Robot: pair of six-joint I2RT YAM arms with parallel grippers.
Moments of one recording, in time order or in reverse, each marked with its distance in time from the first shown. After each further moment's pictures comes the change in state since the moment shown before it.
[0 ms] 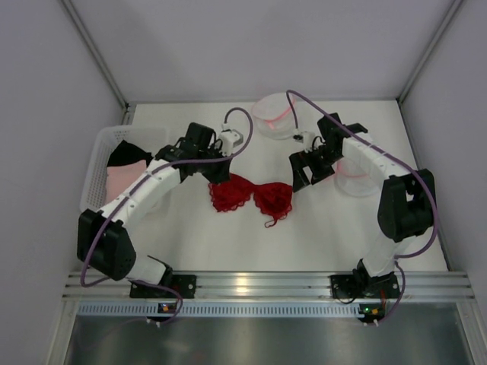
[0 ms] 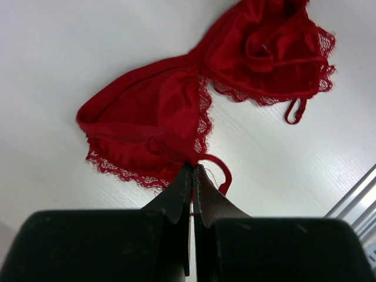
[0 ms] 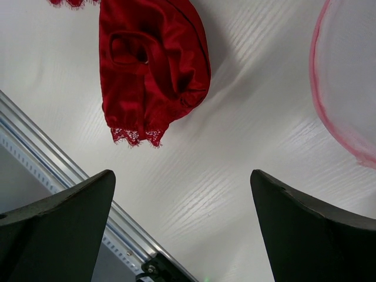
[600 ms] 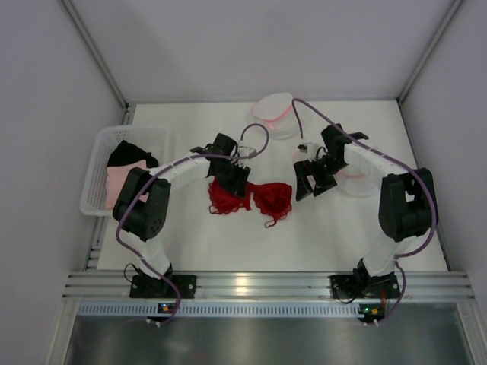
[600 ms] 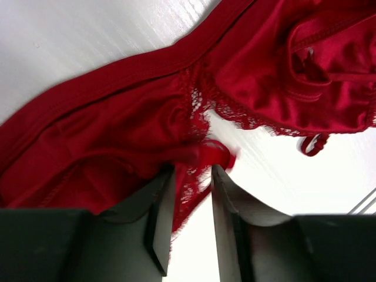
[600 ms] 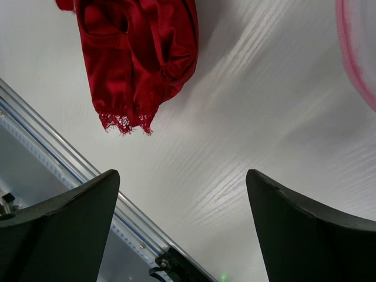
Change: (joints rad) left arm -0.060 0.399 -0.016 0.127 0.082 -0.143; right arm -0.036 0.000 -0.115 0.017 -0.044 0.027
